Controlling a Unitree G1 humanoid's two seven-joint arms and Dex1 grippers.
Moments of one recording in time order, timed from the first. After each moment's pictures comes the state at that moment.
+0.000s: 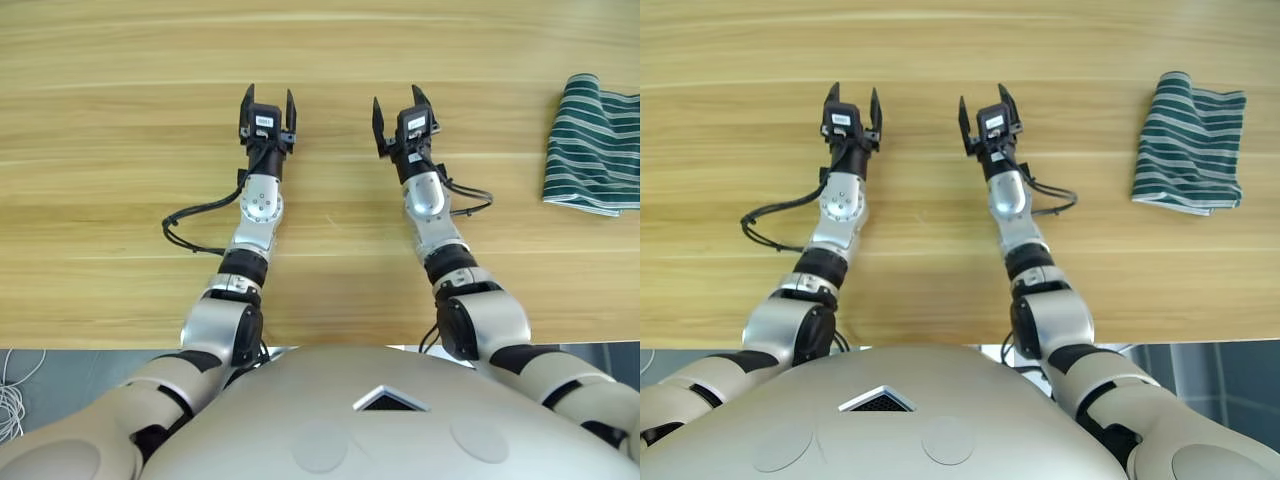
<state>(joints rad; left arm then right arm) -0.29 -0.03 -0.03 0.76 0.19 -0.54 0.19 -0.36 -0.01 0.05 0.88 -0.18 -0.62 -0.07</state>
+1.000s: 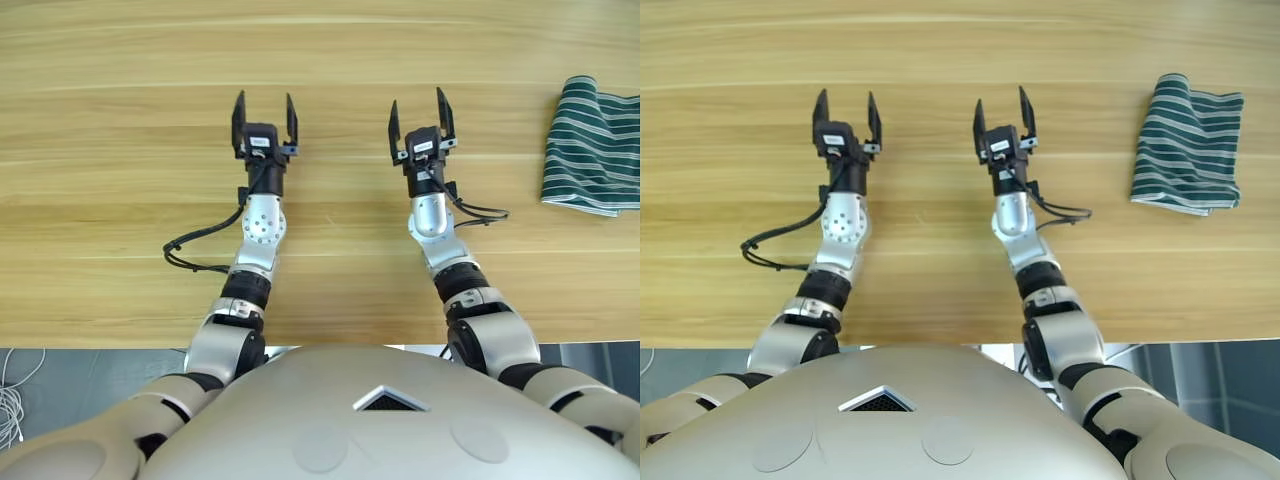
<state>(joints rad) -0.26 -0.03 -0.01 0.69 0.12 -0.63 0.24 -0.29 -0.10 0.10 0.83 -0.35 -0.70 -0.33</state>
